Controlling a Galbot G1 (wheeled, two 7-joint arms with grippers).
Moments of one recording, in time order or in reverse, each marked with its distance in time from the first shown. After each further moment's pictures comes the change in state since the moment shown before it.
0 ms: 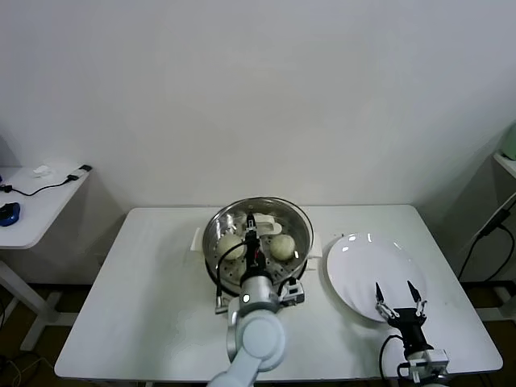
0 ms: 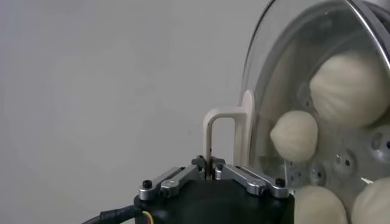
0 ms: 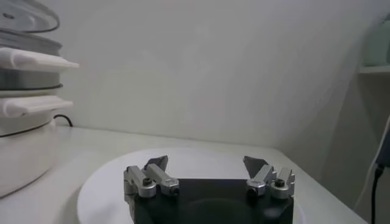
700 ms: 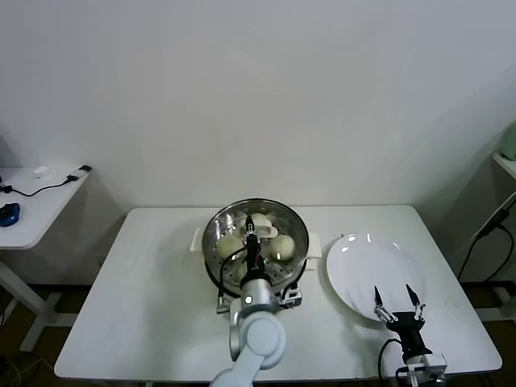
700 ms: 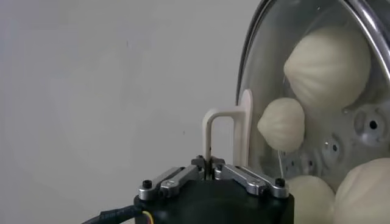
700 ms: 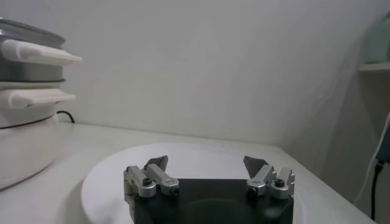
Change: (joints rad) left arm -0.004 -0.001 -0.016 0.089 0.064 -0.007 -0.040; right arm -0.003 0.001 -0.009 -0.026 -0.005 0.033 0.000
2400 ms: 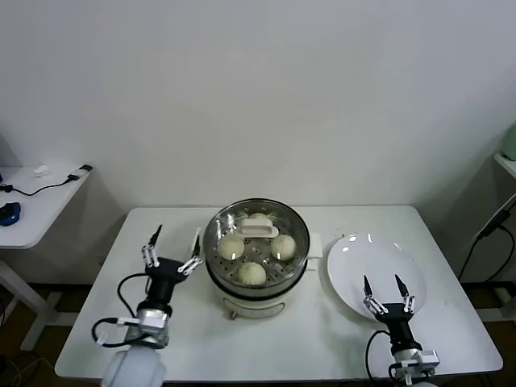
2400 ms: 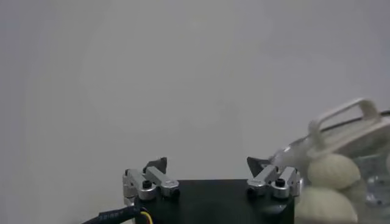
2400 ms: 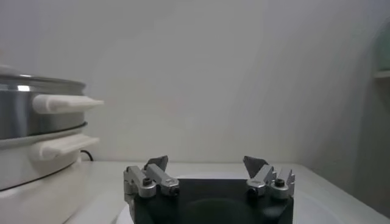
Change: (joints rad) left arm 0.344 0.296 -0.486 -0.278 -1.571 -0.660 -0.374; right arm 0.019 0.021 -0.047 0.030 0.084 0.060 -0.017
